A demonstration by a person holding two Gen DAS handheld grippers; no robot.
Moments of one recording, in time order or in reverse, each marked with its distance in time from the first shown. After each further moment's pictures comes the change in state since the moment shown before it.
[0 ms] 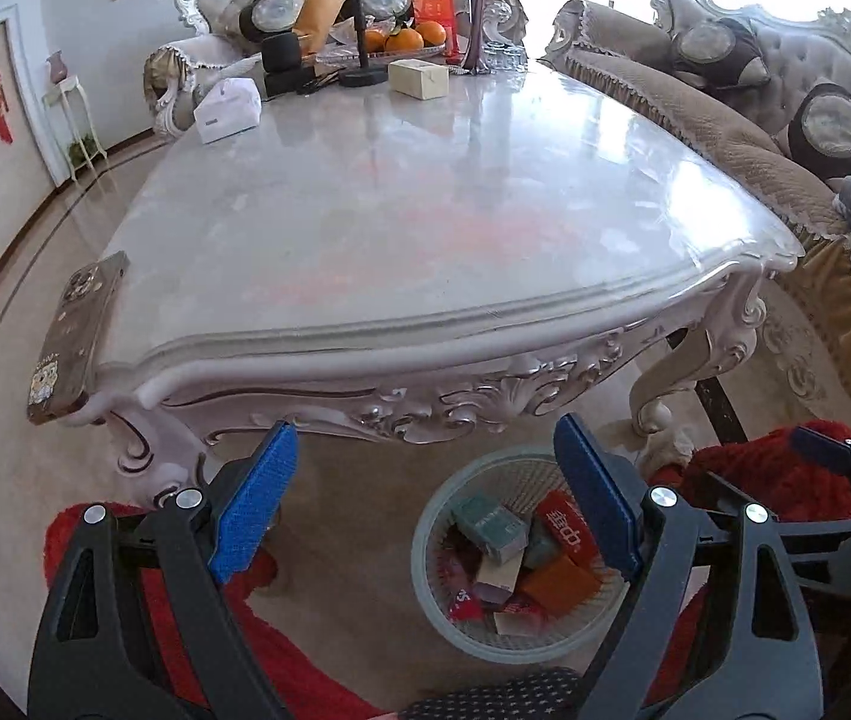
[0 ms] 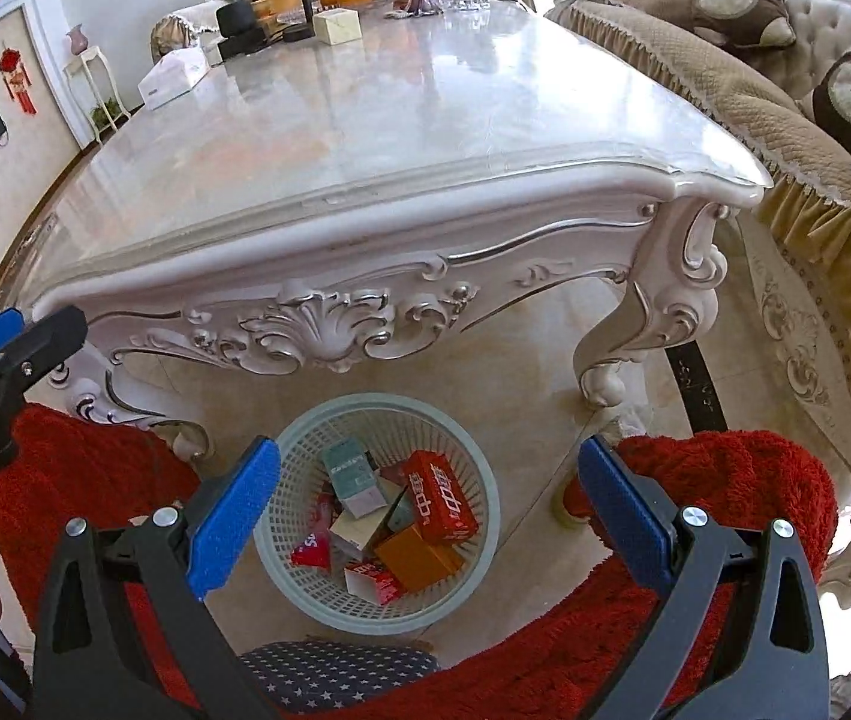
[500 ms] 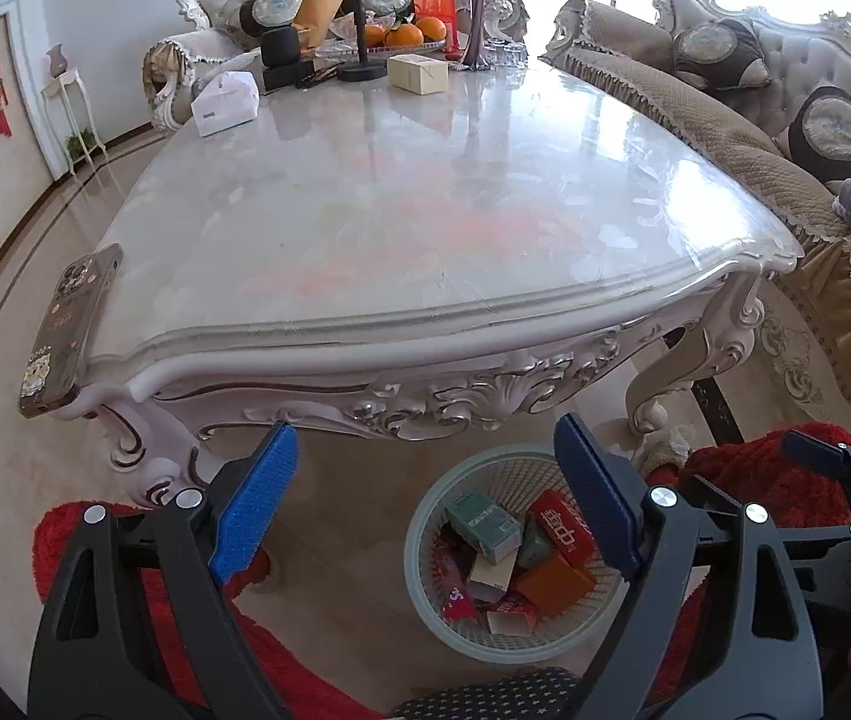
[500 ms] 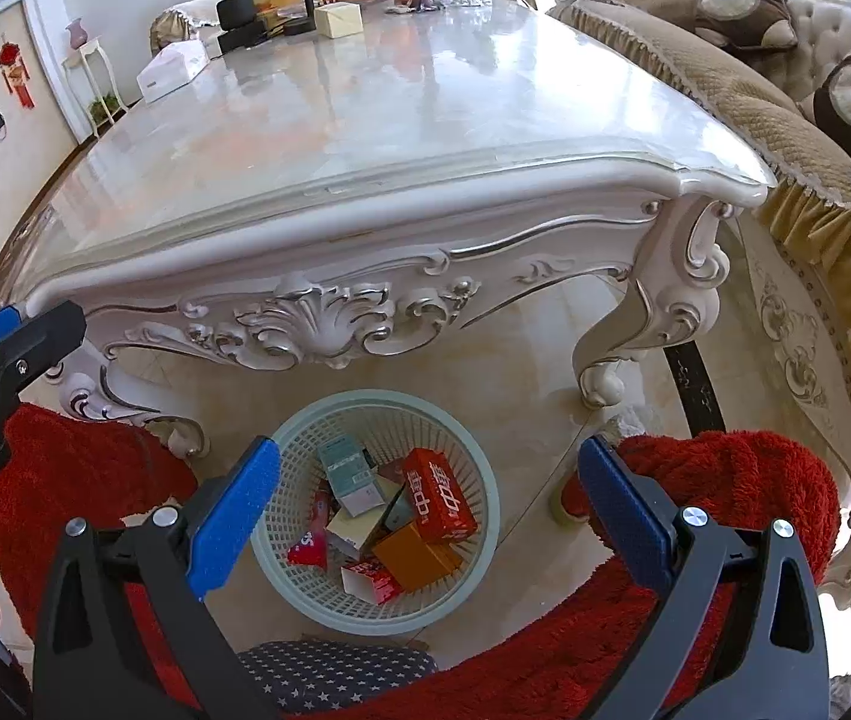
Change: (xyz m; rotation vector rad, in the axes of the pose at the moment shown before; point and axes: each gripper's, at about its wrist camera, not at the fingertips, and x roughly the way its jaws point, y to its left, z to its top) left arm 0.004 -0.002 -0.002 -0.002 0.010 -0.006; right arm 0.005 0.005 0.000 -0.005 0.007 -0.011
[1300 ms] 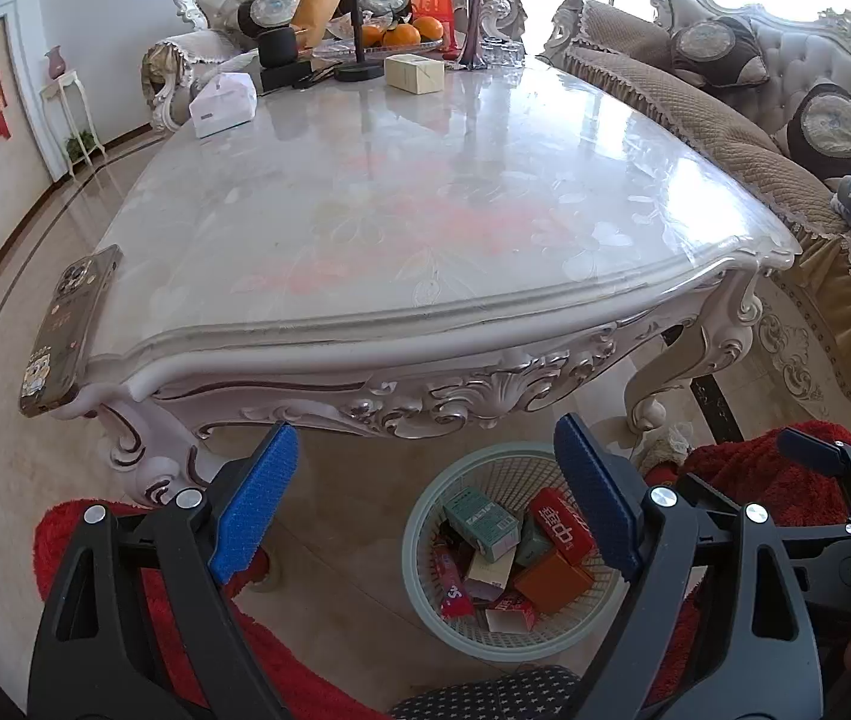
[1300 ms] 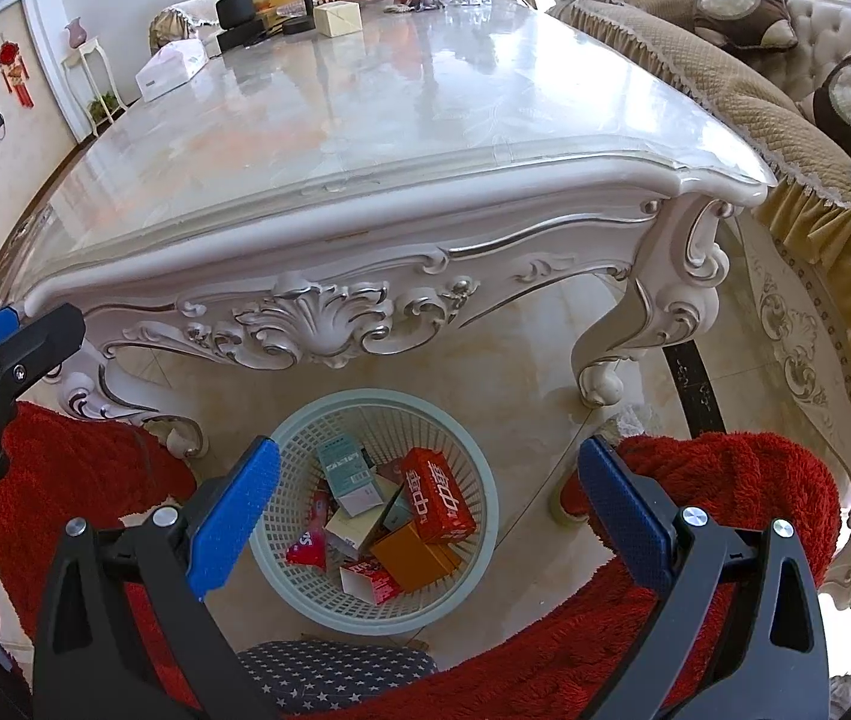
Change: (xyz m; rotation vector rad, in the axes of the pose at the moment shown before) left arm 0.000 -0.003 0.000 0.001 0.002 0.000; right arm 0.002 0.000 0.000 0.000 0.004 -0.002
